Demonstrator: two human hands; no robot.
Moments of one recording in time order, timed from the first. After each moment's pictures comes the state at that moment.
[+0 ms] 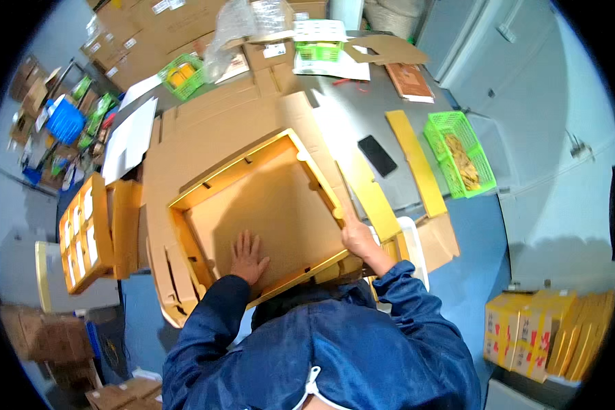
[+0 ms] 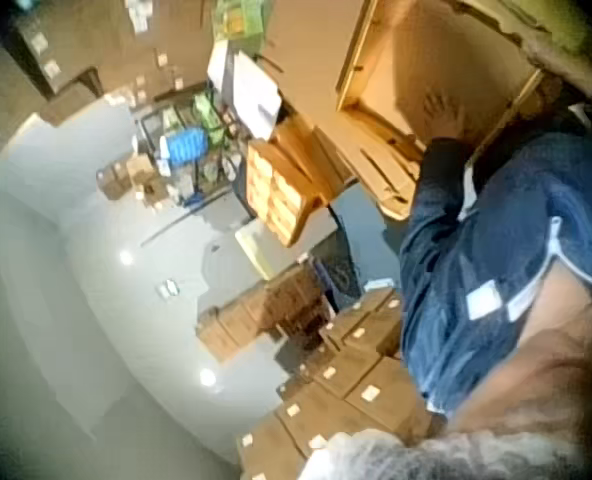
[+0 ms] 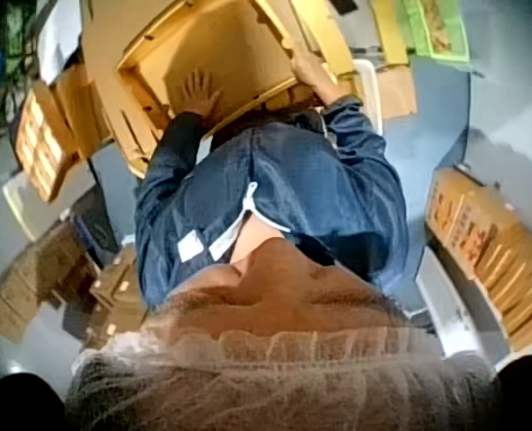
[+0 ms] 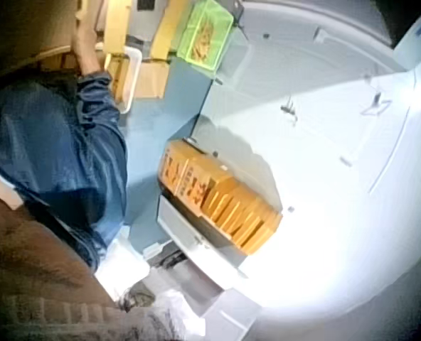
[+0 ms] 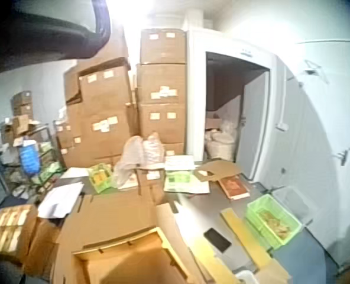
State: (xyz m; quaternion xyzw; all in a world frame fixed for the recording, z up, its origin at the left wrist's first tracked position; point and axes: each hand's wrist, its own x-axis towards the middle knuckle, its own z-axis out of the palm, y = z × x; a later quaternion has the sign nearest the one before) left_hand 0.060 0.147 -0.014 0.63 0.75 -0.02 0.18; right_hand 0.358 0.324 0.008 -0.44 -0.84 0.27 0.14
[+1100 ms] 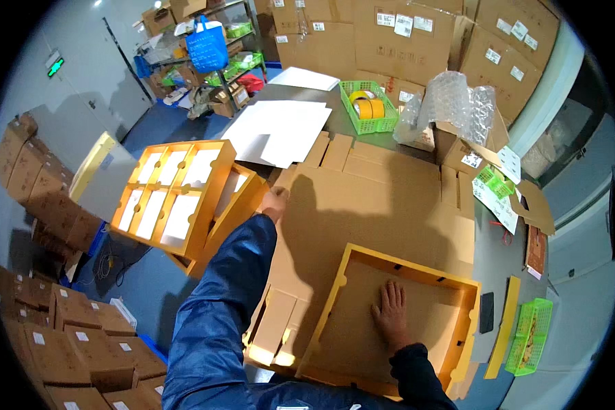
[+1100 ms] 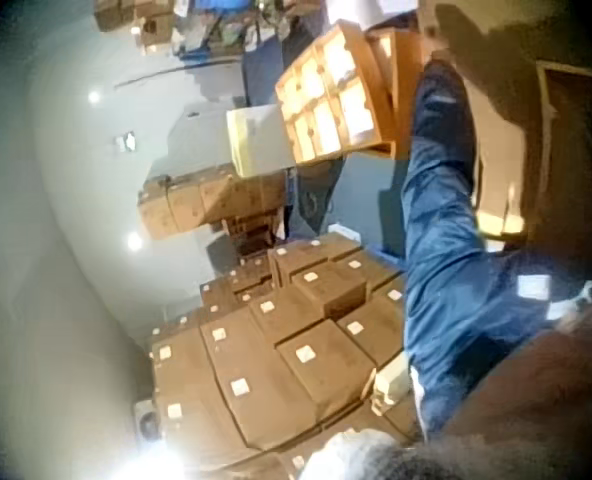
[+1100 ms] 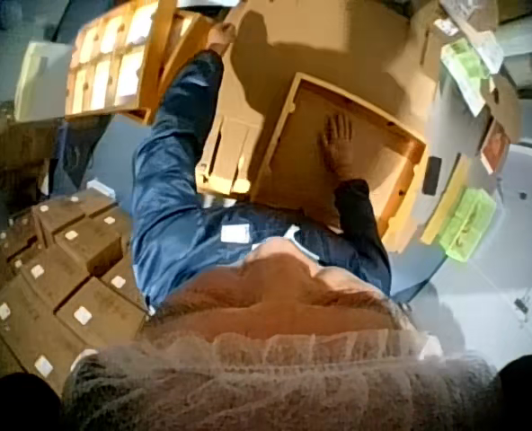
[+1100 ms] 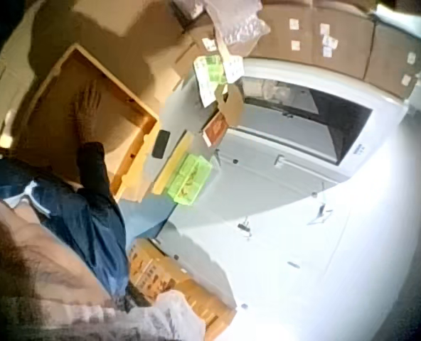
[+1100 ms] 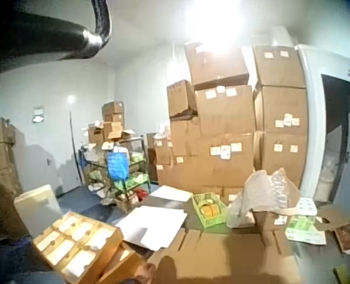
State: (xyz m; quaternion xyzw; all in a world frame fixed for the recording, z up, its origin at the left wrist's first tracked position) left_hand -0.426 0.239 -0.048 0.18 0.84 0.51 0.05; right_hand 0.062 0.329 0.001 -0.24 -0.96 0.10 0.05
